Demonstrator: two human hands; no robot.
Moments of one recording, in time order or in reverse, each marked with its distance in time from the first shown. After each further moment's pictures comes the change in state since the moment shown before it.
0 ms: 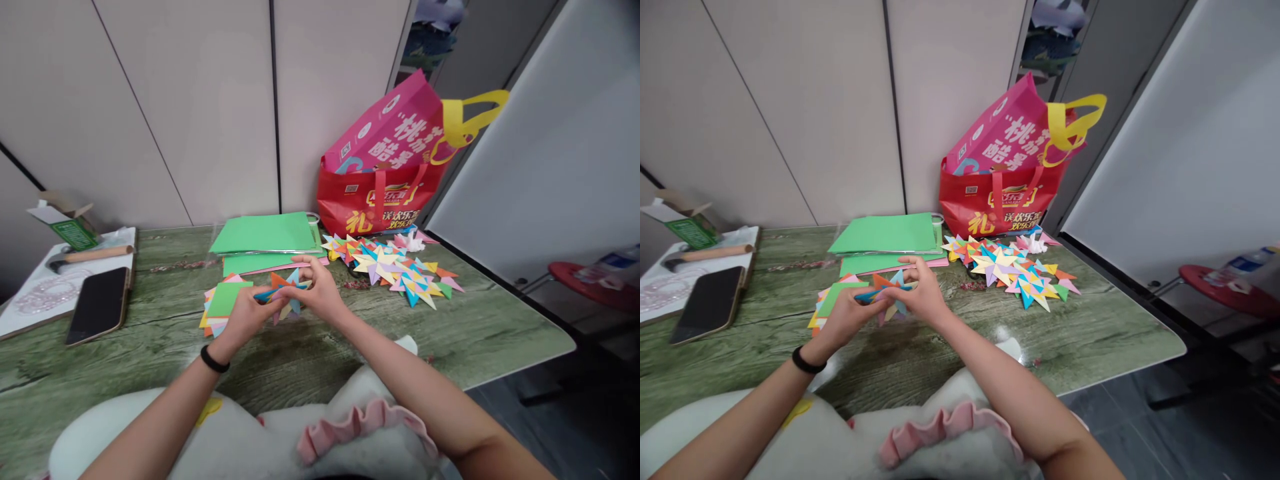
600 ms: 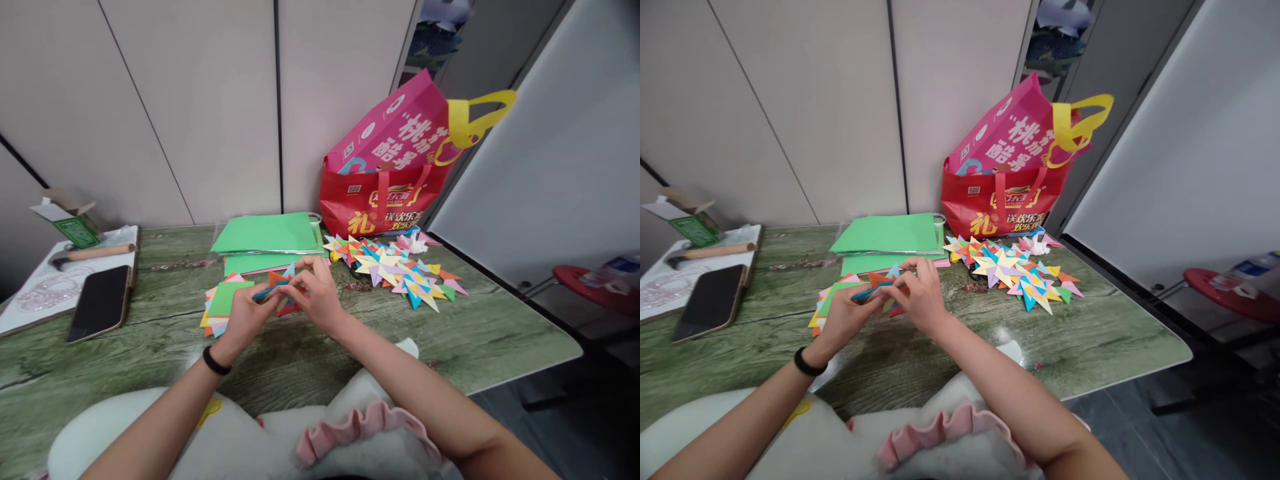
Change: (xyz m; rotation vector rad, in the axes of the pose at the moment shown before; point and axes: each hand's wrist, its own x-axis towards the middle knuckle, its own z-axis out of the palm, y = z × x) left_hand -0.001 0.008 0.003 0.017 0.214 0.045; right_hand -0.003 0.013 0.000 -0.717 0.193 -0.571
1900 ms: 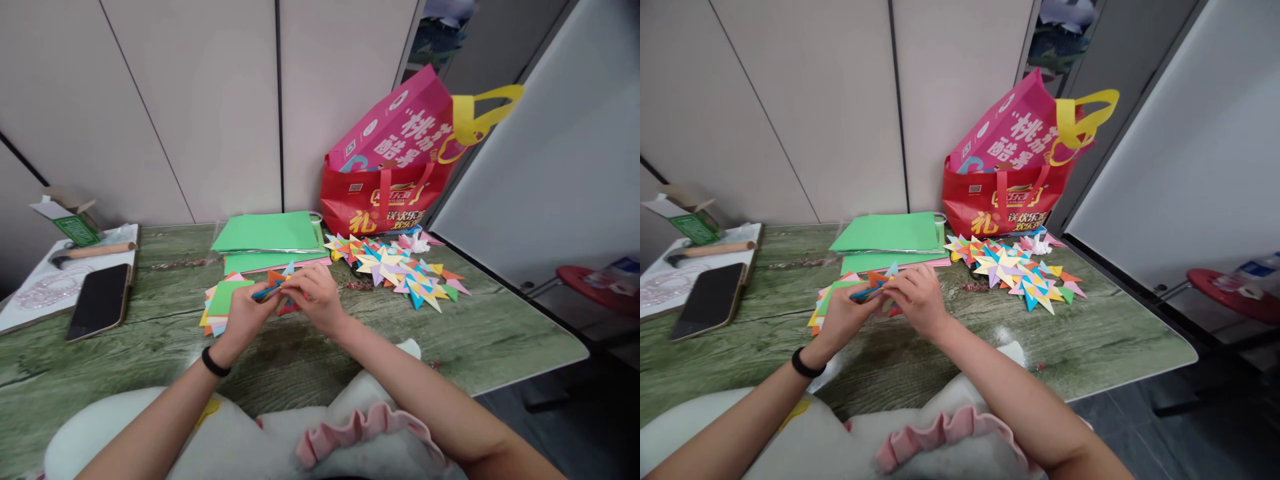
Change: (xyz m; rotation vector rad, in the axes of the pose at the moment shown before) left_hand 0.000 0.001 0.001 -0.025 0.025 -0.033; right_hand -0.001 -0.003 -0.002 0.091 -0.007 -0.130
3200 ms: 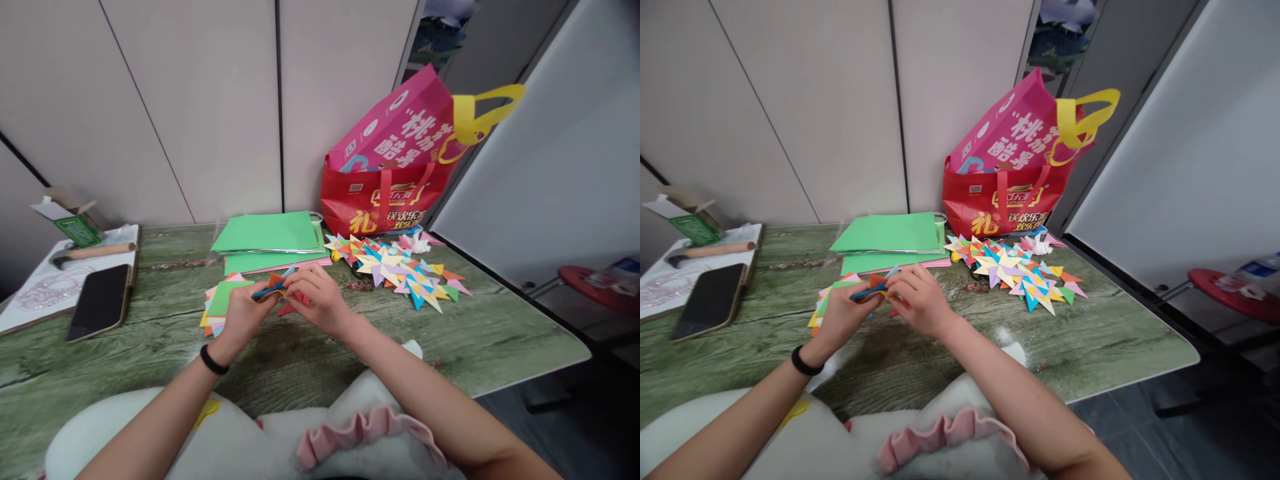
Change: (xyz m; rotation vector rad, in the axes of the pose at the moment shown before) left_hand 0.004 -0.015 -0.004 0.082 0.014 0.019; right_hand 0.002 0.004 -0.010 0.059 -0.155 -0.145
